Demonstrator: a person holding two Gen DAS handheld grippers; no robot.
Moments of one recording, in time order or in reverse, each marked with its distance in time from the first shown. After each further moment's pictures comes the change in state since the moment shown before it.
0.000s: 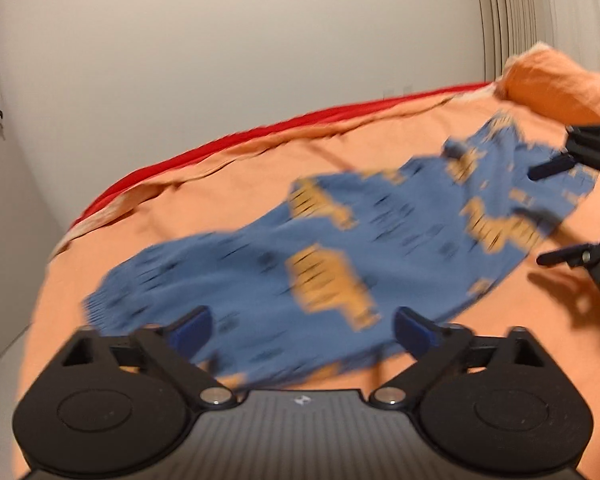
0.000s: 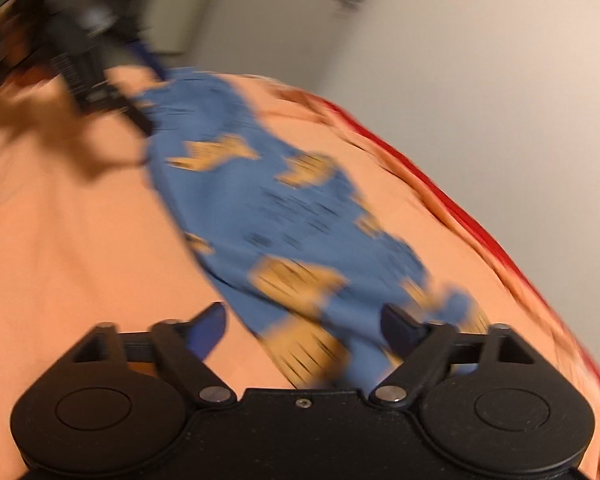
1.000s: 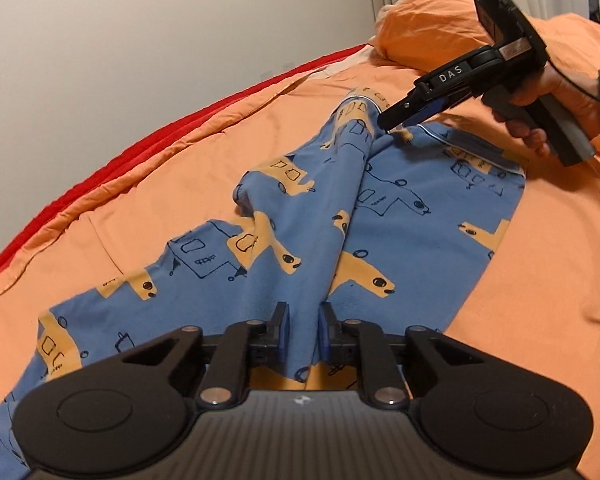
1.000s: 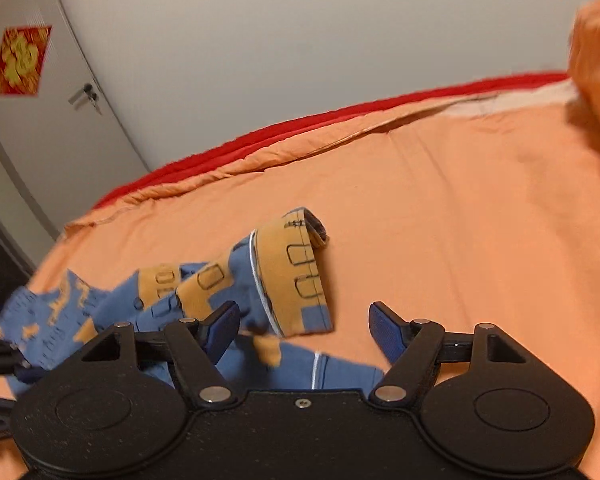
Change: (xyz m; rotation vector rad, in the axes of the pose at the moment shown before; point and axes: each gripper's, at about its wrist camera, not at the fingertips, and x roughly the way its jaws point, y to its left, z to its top) left arm 0.107 -0.164 0.086 0.239 0.078 -0.217; right arm 0.037 -0.293 -0.147 0.936 0.018 0.092
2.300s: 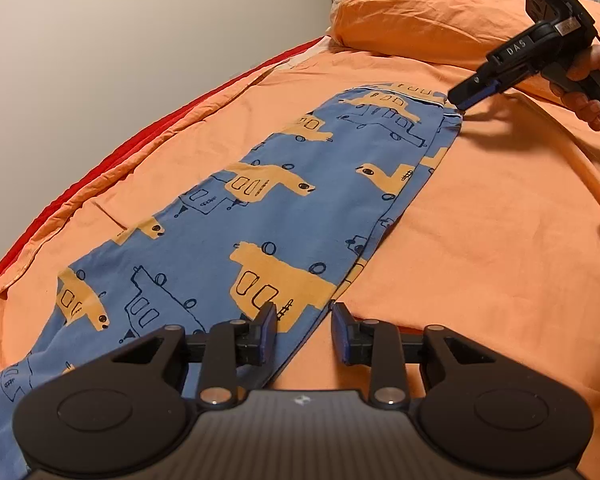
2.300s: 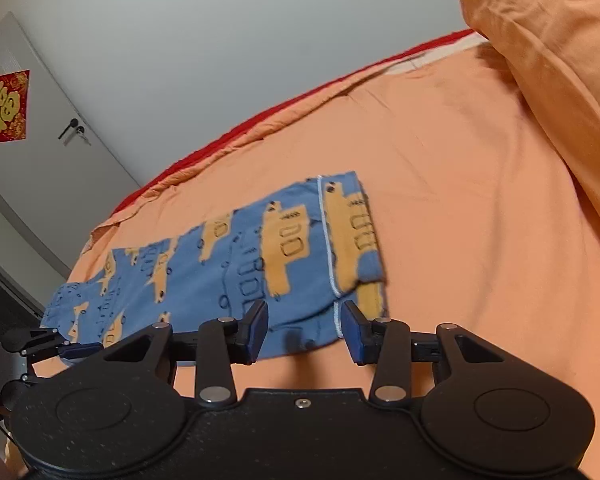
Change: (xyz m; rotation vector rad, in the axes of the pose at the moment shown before) left arm -0.053 0.001 -0.056 0.129 0.003 -0.040; right arm -0.121 0.033 -0.095 0.163 -0.018 -0.051
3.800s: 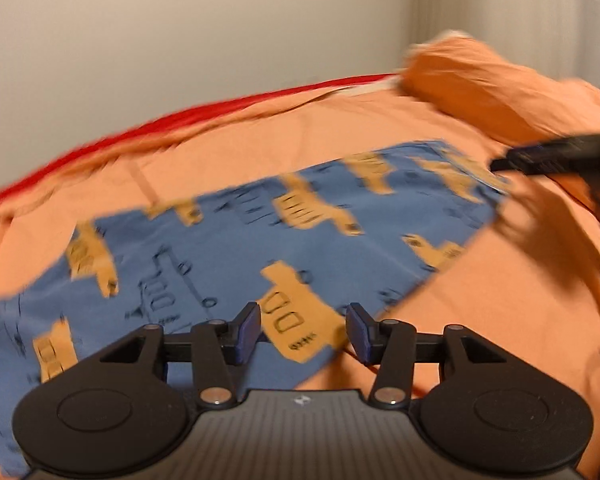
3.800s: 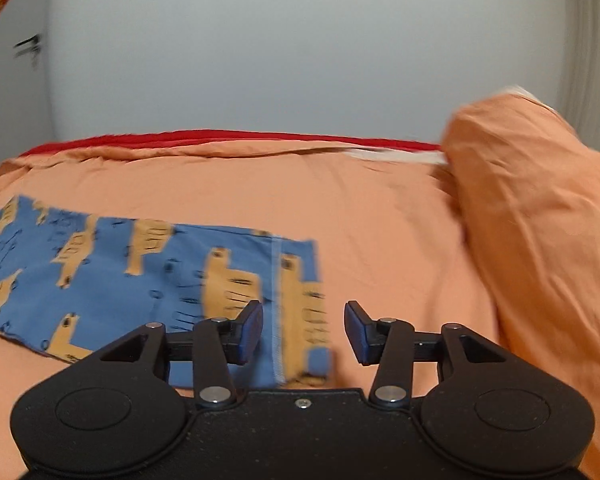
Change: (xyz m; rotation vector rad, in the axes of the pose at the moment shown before) left arm 0.005 0.036 0.006 -0.363 -0.034 0.007; right arm 0.024 0.067 -0.008 -0.400 -0.147 -0.410
